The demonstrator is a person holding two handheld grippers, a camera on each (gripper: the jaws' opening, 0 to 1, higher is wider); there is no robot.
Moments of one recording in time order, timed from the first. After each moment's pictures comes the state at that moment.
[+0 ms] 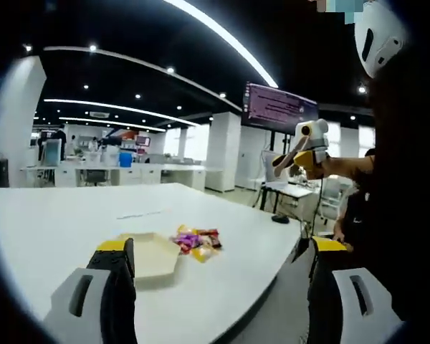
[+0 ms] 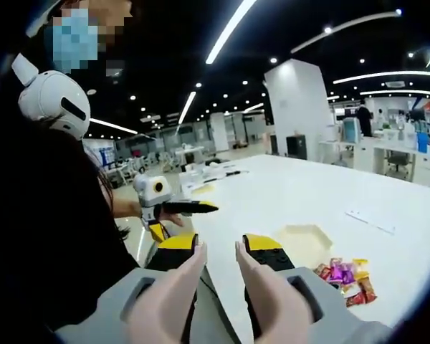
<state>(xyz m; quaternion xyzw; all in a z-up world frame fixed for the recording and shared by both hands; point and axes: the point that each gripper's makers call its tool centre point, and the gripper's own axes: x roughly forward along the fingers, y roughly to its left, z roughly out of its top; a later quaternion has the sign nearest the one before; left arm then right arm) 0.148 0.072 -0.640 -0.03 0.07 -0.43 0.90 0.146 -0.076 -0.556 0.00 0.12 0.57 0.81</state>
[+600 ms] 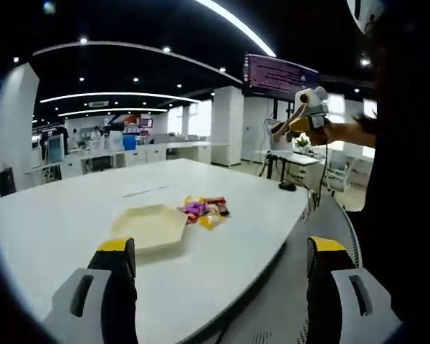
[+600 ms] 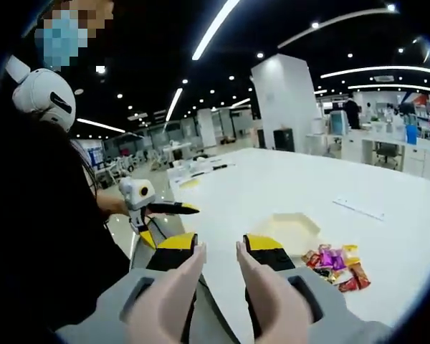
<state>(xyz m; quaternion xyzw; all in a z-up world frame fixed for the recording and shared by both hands) 0.137 0.080 -0.677 0.03 0.11 -0.42 0.90 0.158 -0.100 -0.584 -0.01 0.14 0.54 0.83</state>
